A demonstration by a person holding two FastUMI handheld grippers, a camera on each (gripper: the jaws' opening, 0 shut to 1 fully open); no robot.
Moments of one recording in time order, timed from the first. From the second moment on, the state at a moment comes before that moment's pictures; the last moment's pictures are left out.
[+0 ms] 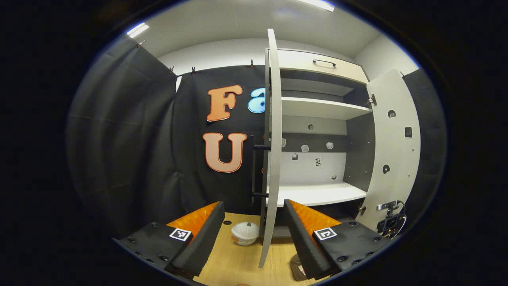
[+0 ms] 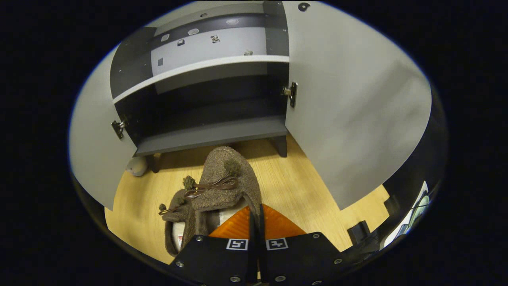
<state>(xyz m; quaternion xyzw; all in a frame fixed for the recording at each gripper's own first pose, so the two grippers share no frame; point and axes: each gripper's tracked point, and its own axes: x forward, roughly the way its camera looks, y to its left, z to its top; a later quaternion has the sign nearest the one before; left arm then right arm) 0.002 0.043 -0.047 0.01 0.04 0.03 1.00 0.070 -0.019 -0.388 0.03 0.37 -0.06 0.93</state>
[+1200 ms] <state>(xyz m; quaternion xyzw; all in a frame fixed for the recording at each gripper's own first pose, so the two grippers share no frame) -0.005 0.043 -0.048 0.02 0.04 0.04 1.00 0.329 0.042 -0.126 0.10 0.22 -0.02 0.97</state>
